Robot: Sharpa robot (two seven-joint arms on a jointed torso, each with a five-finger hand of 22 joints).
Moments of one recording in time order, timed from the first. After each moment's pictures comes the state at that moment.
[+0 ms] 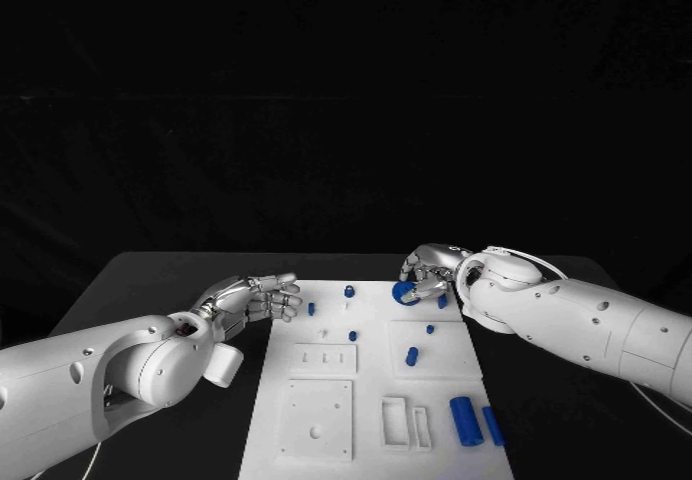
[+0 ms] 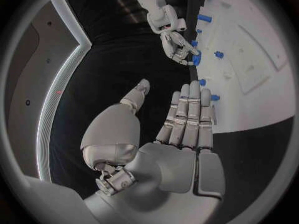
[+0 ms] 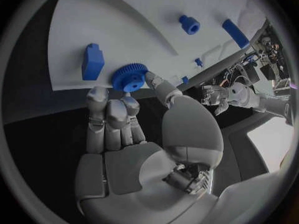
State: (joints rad) left arm 1.41 -0.88 -0.18 1.53 0.00 -0.21 0.24; left_hand 0.90 -0.06 0.37 -0.25 0.06 0.73 0.18 0.48 0.33 1.09 0.14 0.18 0.07 0.90 0.11 0.58 0.41 0.05 0.68 0.01 0.53 1.26; right arm 1.36 -0.63 0.01 1.09 -1.48 -0.16 -0.09; right_hand 1.05 -0.22 0.53 -0.25 0.24 0.87 0.13 0.29 0.42 1.13 0.02 1.15 1.16 1.29 -0.08 1.32 0.90 0.21 1.30 -0.05 0.93 1.31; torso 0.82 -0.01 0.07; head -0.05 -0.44
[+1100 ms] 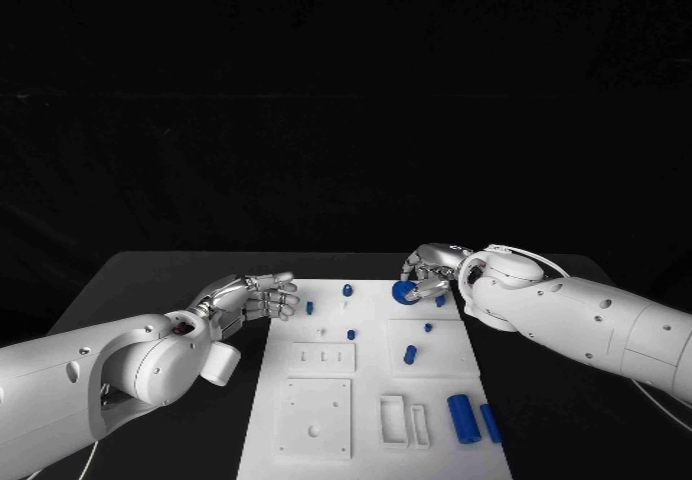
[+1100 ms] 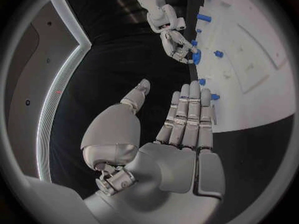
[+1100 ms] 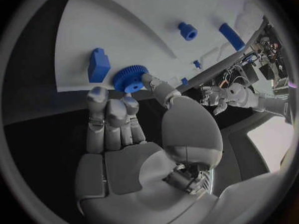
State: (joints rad) left arm 1.41 -0.88 -0.18 1.52 0.00 -0.21 0.24; left_hand 0.90 -0.06 0.37 -0.25 0.06 0.73 0.18 0.48 0.34 1.09 0.14 0.18 0.07 0.90 0.11 0.57 0.41 0.04 0.68 0.01 0.53 1.26; right arm 1.36 -0.64 0.01 1.09 -1.48 -0.14 -0.07; right_hand 1.04 -0.21 0.59 -0.28 0.29 0.86 0.14 0.27 0.41 1.10 0.03 1.15 1.14 1.29 -0.08 1.30 0.92 0.21 1.29 -0.04 0.94 1.31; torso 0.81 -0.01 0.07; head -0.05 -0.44
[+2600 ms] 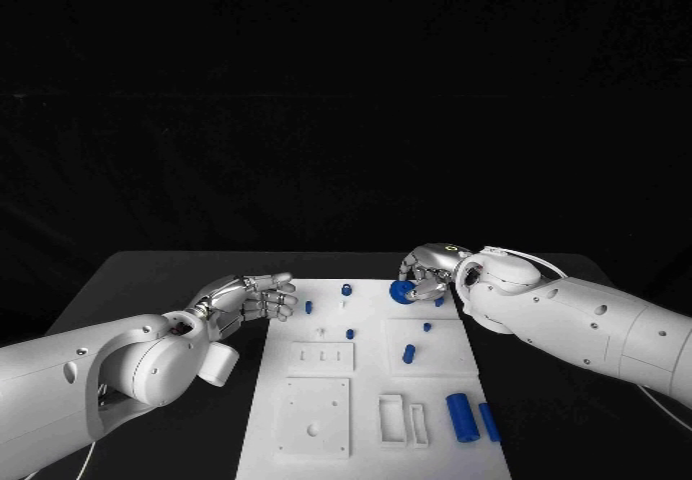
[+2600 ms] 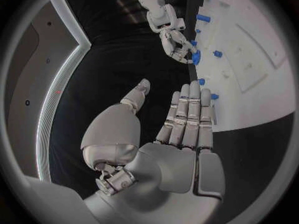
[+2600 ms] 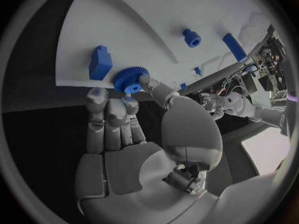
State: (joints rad) left arm 1.41 -0.88 -0.18 1.52 -0.01 -0.20 0.23; left_hand 0.90 -0.06 0.37 -0.26 0.06 0.73 0.18 0.48 0.34 1.09 0.14 0.18 0.07 0.90 0.11 0.57 0.41 0.04 0.68 0.01 0.53 1.26; right arm 1.35 -0.64 0.01 1.10 -1.58 -0.16 -0.06; right_hand 1.08 -0.20 0.65 -0.28 0.21 0.89 0.11 0.30 0.42 1.10 0.02 1.15 1.12 1.30 -0.09 1.28 0.95 0.21 1.28 -0.05 0.97 1.31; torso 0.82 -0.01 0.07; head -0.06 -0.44
